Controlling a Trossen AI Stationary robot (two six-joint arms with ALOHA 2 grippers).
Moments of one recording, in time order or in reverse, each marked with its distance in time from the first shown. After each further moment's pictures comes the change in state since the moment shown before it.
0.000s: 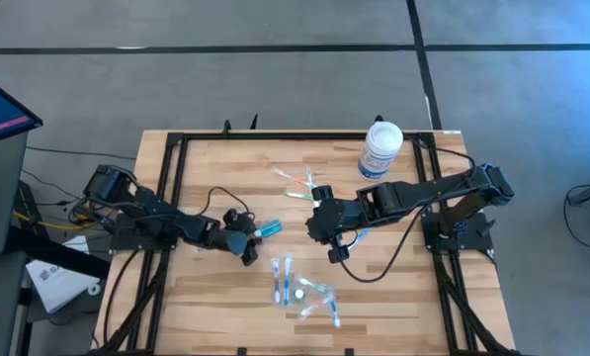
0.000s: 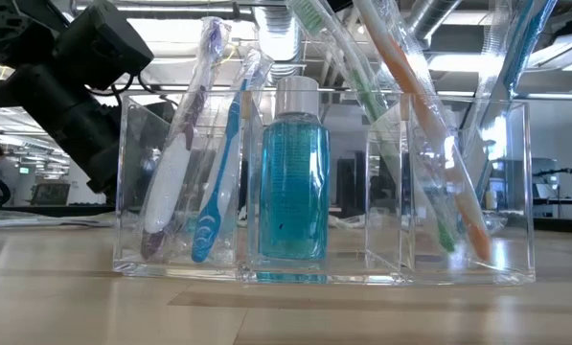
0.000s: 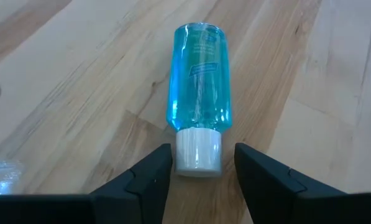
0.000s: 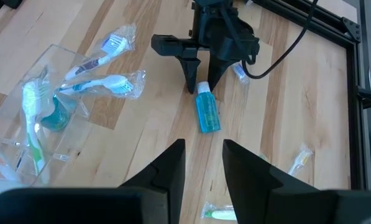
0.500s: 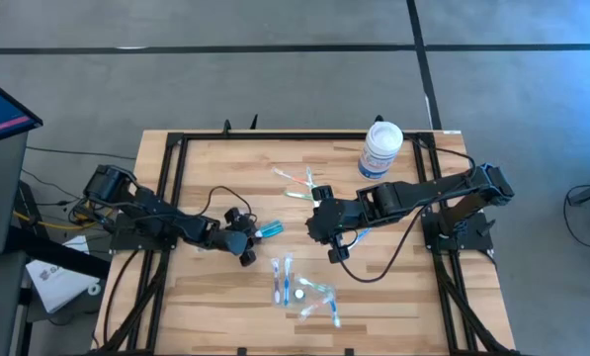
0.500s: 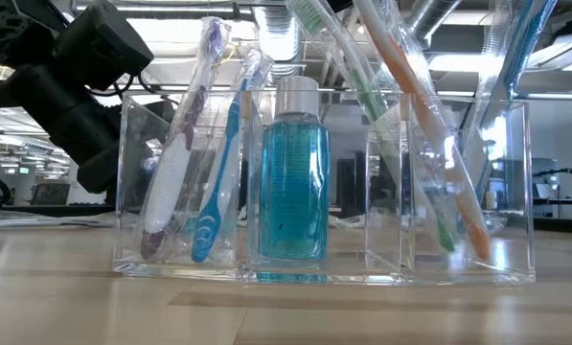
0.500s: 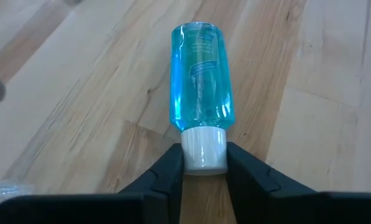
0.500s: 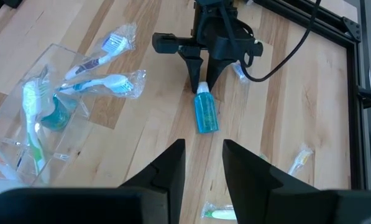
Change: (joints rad) left arm -0.002 0.001 -0.002 0.000 0.001 0.135; right arm 0.000 0.000 0.000 -0.002 0.000 0.000
